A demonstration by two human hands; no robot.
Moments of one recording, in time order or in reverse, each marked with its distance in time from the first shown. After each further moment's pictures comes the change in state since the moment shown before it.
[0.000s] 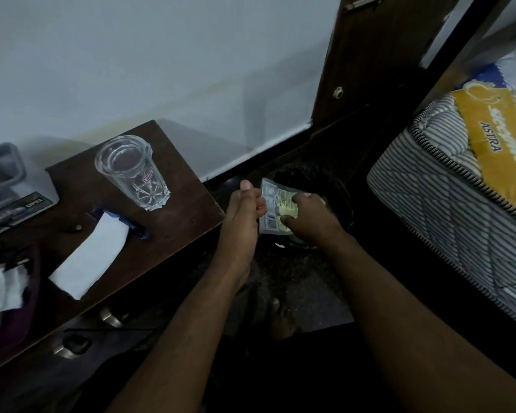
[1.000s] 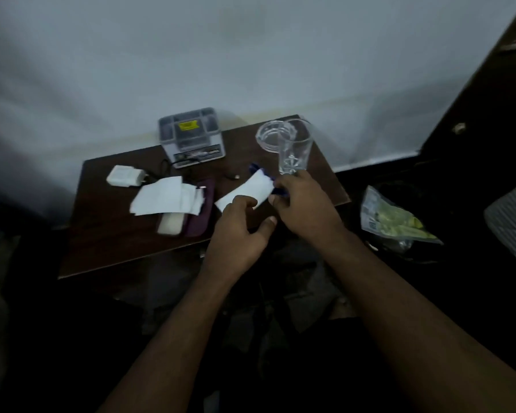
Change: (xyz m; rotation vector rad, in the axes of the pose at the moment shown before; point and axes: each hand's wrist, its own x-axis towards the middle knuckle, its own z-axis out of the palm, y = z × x) left_hand -0.142 0.015 -0.209 0.596 0.350 0.127; right_hand -0.135 -0.215 0.052 0.087 0.098 -0.604
